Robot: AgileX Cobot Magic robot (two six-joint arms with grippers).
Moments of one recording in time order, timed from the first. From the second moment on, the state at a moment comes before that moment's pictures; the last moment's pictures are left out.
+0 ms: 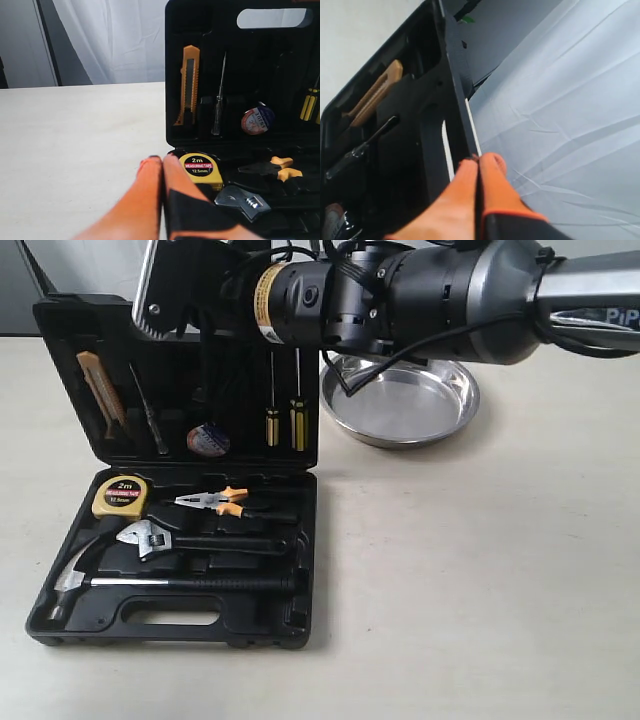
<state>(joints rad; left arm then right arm) 0.04 0.01 0.00 0.01 0.24 -0.02 0.75 1.91 -1.41 -0.96 -0.09 0.08</state>
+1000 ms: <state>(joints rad) 0.04 0.01 0.00 0.01 0.24 -0.02 0.79 1.85 -1.63 -0.64 0.55 0.10</state>
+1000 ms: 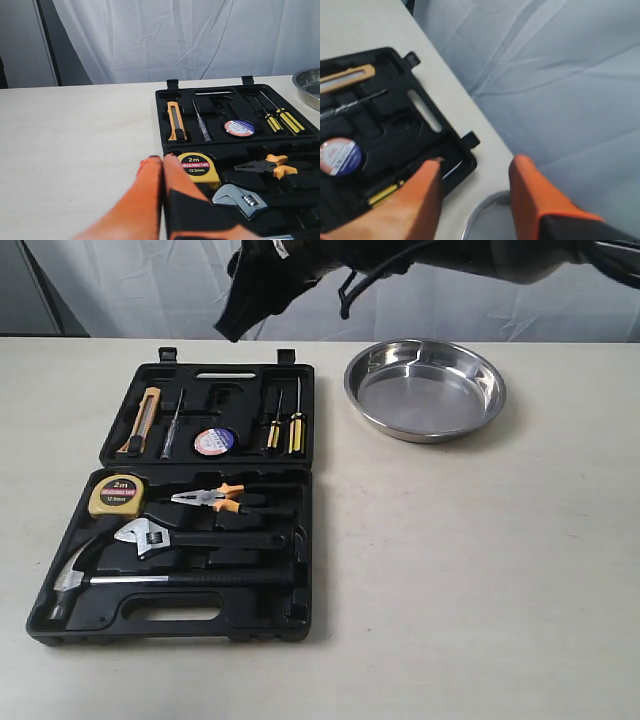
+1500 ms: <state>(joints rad) 0.04 0.01 0.00 0.01 0.24 -0.02 0.90 1.78 -1.58 0.02 0.87 -0.50</state>
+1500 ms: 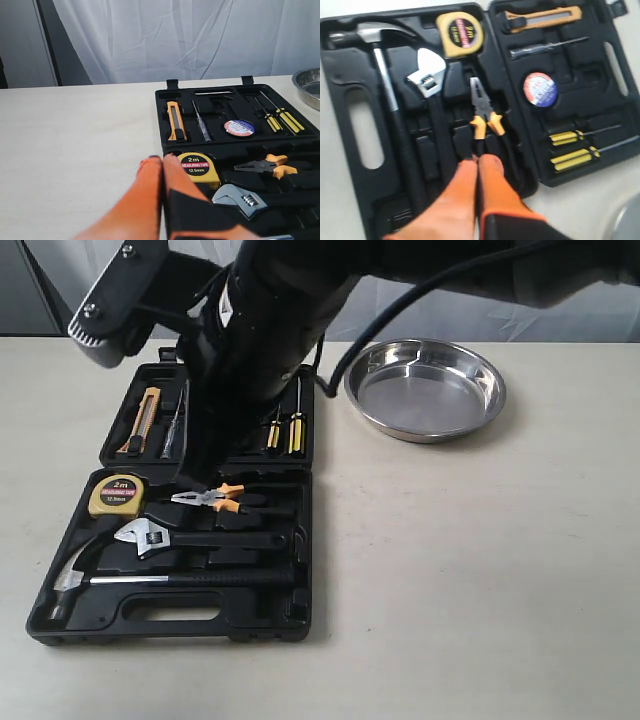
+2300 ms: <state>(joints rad) 0.04 0.01 0.00 0.01 0.24 -0.02 0.92 2.00 -1.57 0.10 0.79 -0.78</state>
